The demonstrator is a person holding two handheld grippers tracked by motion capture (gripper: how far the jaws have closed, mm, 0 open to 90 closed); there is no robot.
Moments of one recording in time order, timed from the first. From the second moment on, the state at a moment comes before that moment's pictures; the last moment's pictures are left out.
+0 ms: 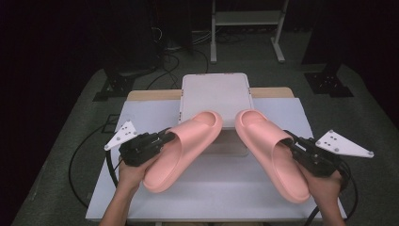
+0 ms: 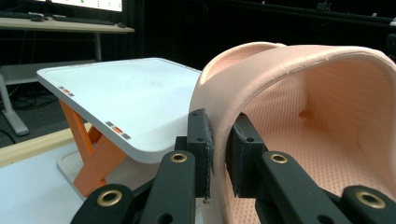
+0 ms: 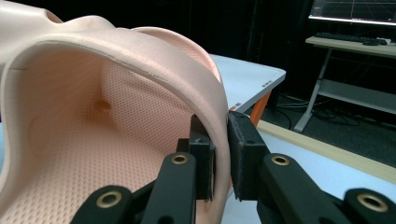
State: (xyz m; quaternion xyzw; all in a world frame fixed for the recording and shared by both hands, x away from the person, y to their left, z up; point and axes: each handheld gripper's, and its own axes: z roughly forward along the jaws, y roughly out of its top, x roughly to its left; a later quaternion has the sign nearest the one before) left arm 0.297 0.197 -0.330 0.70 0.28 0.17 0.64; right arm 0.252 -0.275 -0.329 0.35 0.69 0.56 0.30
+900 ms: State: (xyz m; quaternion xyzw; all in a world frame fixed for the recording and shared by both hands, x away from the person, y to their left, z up) left arm 0.347 0.194 -0.319 0.69 0.31 0.18 0.63; right arm 0.304 -0.261 -0.317 0.37 0.68 0.56 0.30
